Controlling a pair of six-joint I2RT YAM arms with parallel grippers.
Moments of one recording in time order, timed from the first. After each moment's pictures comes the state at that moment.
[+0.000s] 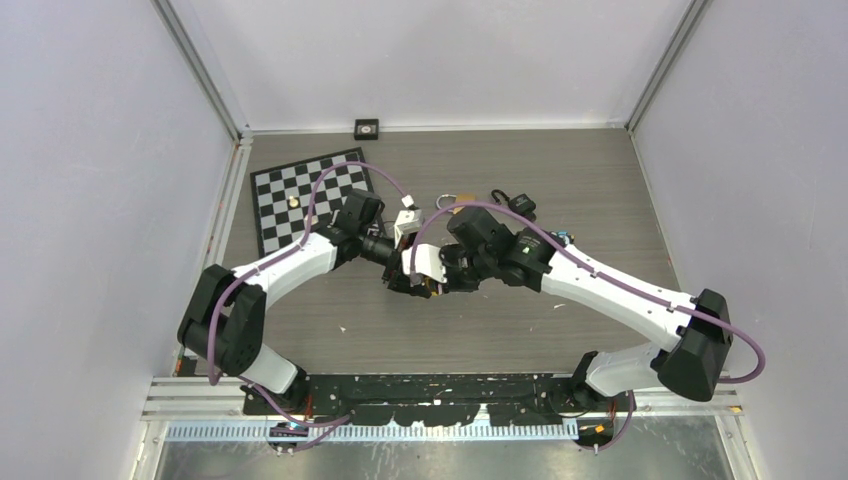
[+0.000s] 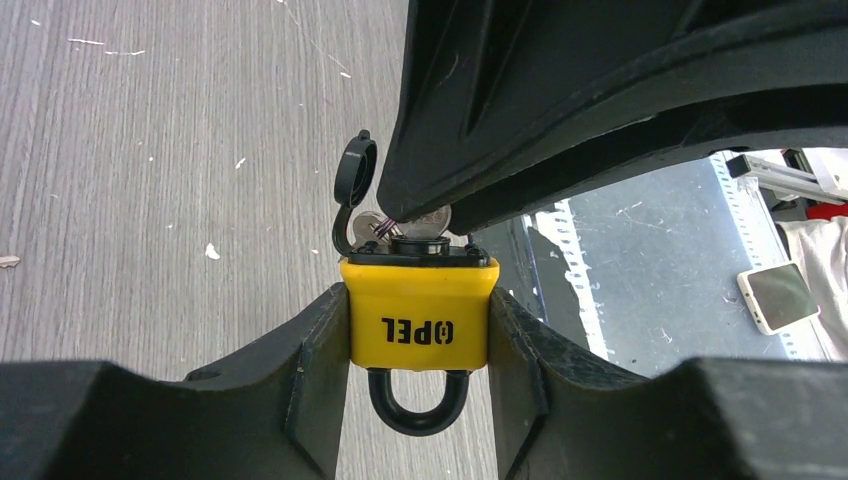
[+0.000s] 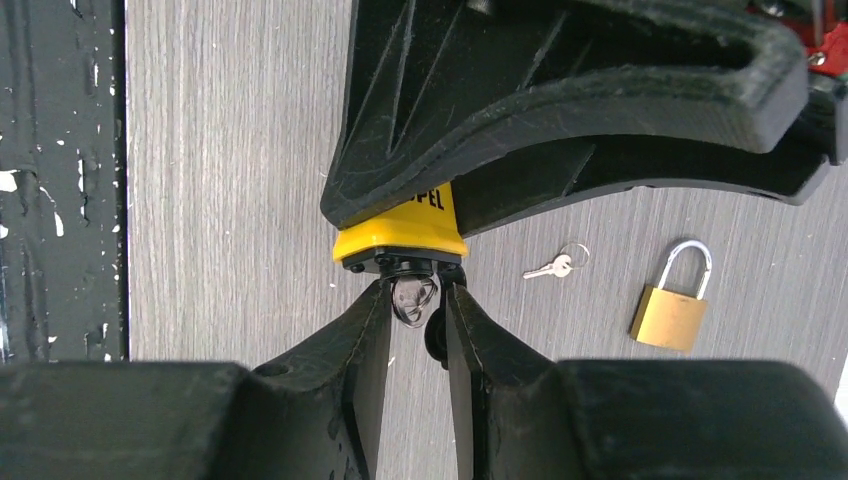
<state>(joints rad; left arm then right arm) -0.52 1.51 0.93 -0.25 1.24 0.31 0.94 1.34 1.18 -0.70 -0.26 -0.74</state>
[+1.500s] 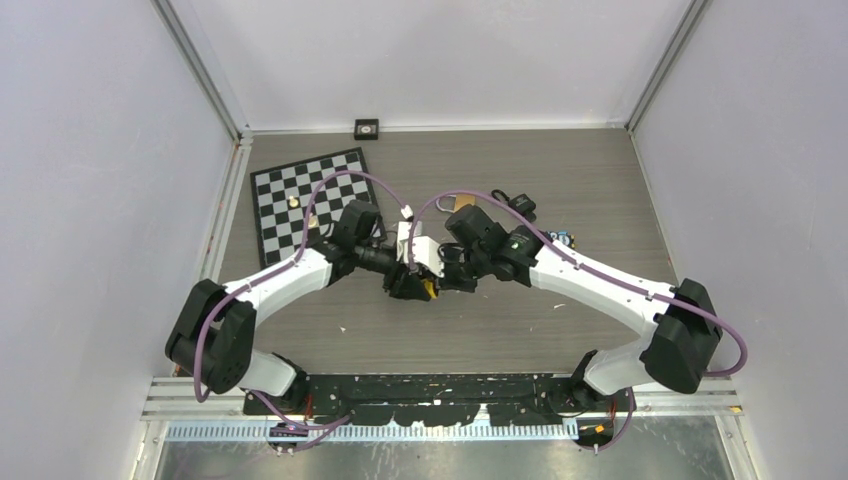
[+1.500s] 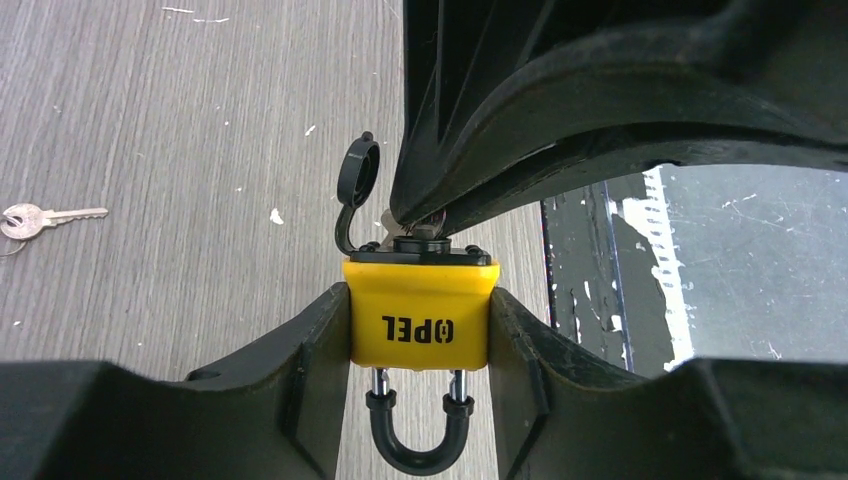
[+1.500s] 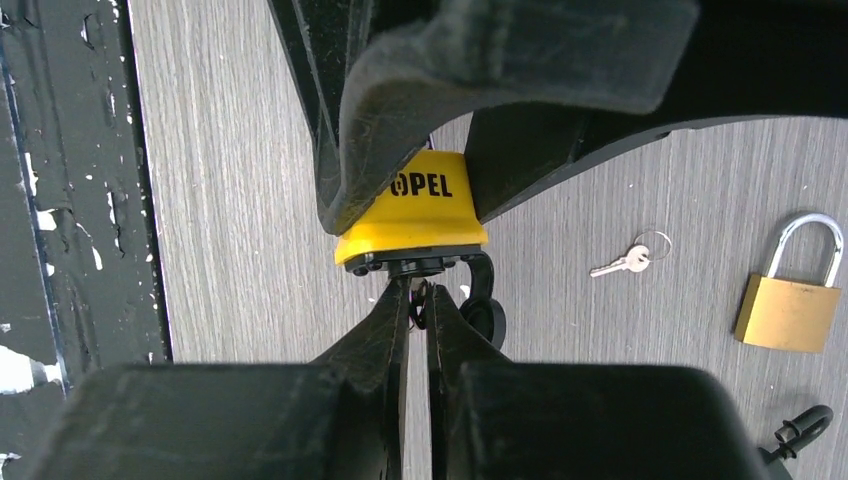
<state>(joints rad) -0.54 1.42 0.82 -0.13 1.04 0.33 0.89 1.40 1.13 -0.63 -0.32 -0.61</state>
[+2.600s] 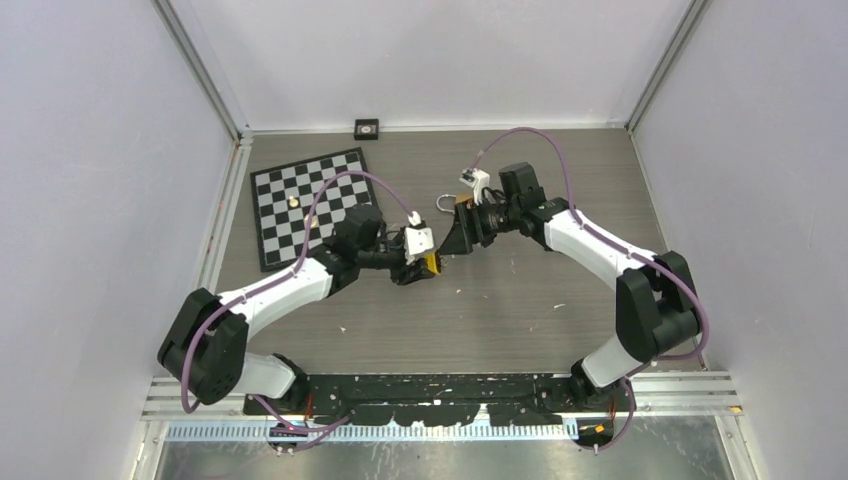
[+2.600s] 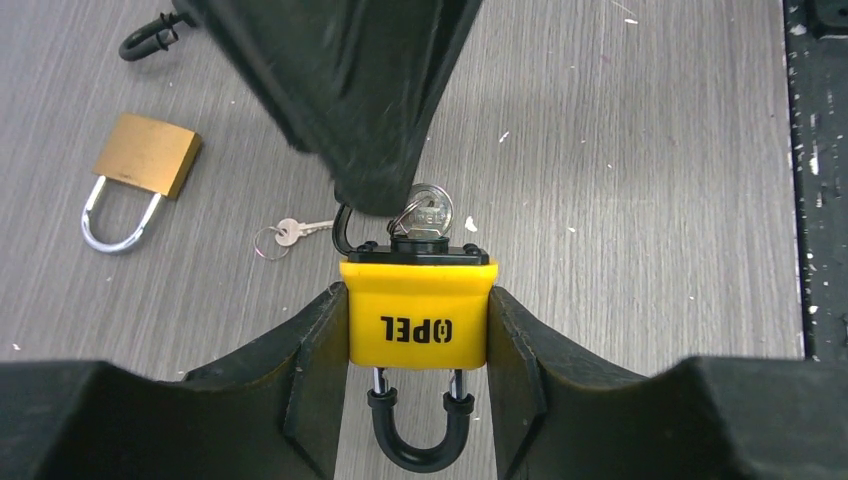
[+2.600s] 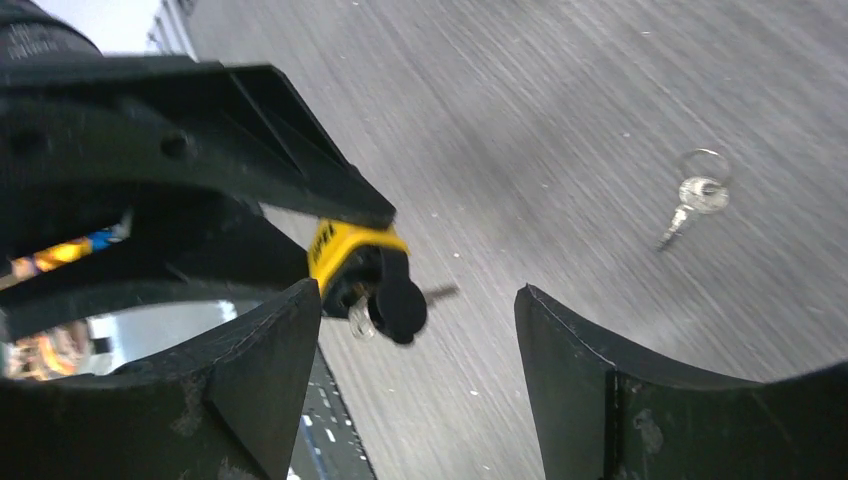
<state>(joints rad) -0.61 1.36 0.78 0.05 0.70 0.51 0.44 1.54 1.07 -0.29 -0.76 0.13</state>
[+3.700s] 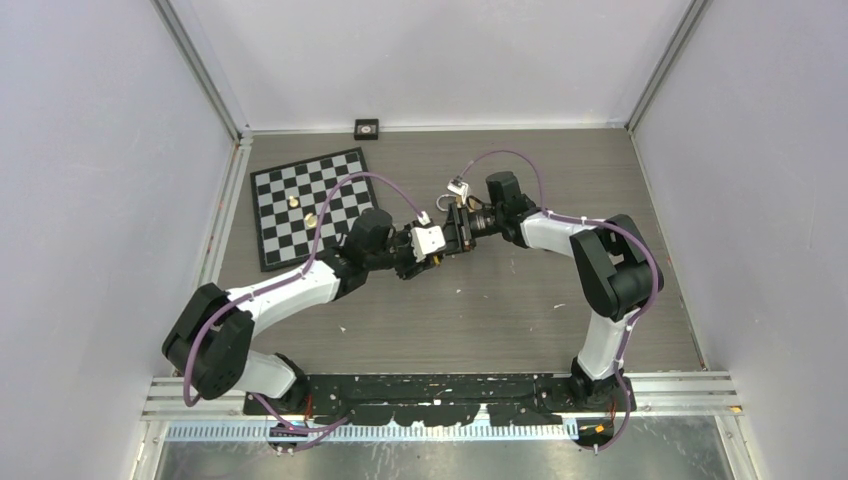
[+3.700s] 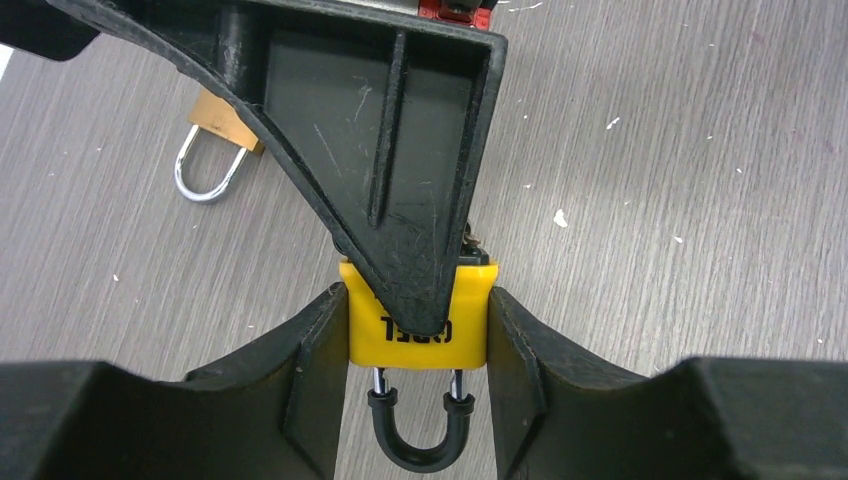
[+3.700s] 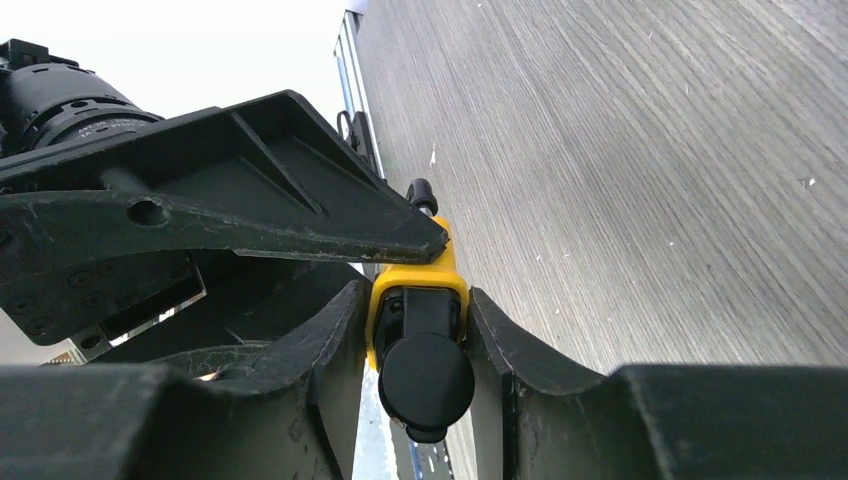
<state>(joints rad) -0.69 1.39 0.77 0.12 0.40 0.51 0.43 1.84 1.03 0.16 -1.12 0.55</state>
